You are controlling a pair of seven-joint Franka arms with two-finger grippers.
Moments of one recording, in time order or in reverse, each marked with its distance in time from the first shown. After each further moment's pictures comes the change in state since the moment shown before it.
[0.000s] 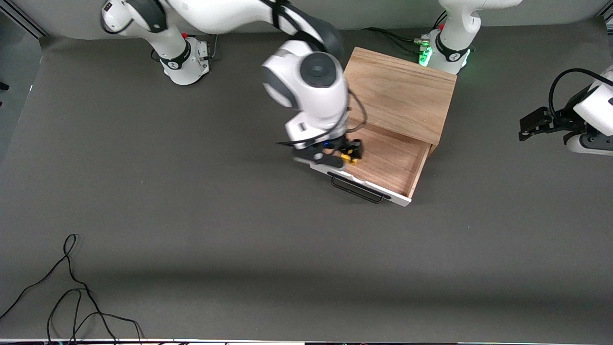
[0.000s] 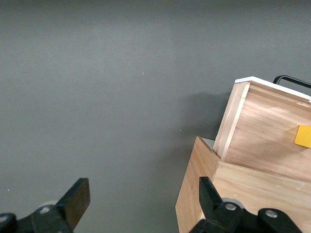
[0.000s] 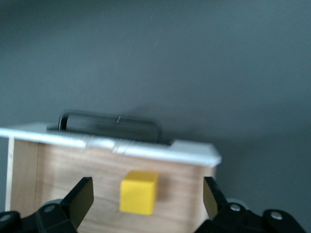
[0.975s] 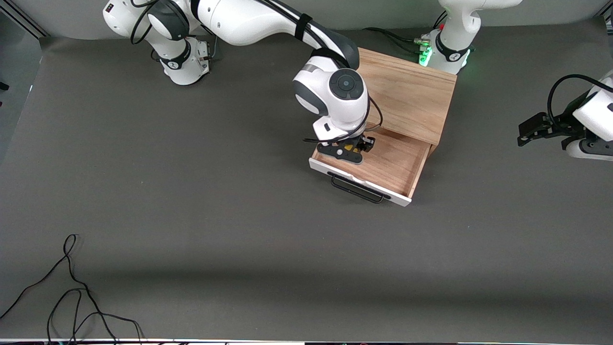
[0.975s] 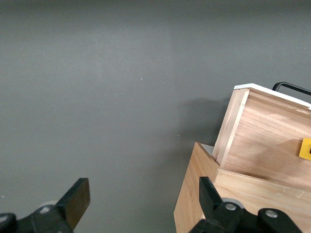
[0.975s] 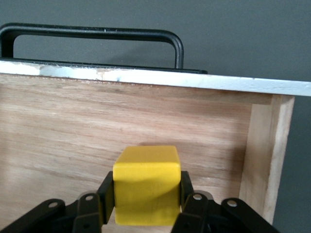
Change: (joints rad) left arm -0.001 0.014 0.005 -0.007 -0.012 0.034 0.000; right arm 0.128 0.156 0.034 -0.042 0.029 0.144 0.160
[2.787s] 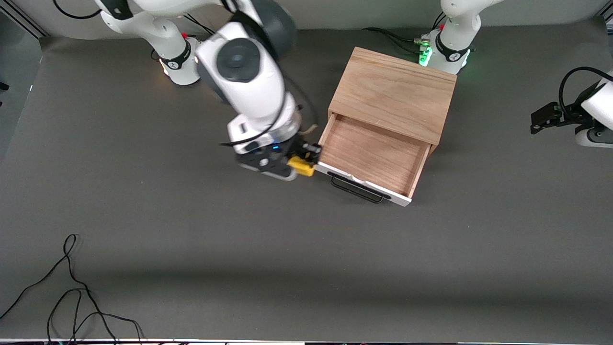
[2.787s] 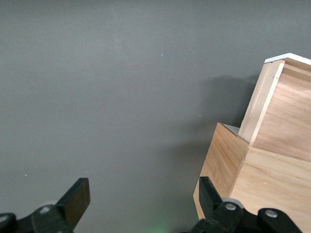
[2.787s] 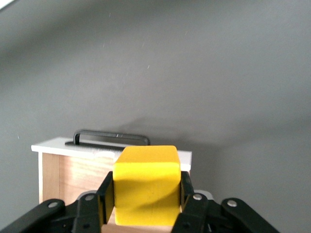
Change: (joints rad) left arm 0.465 -0.078 -0.392 -0.104 0.028 -0.016 0.078; right arm -0.194 -0.239 -0.002 -0.001 0.016 -0.158 -0.165
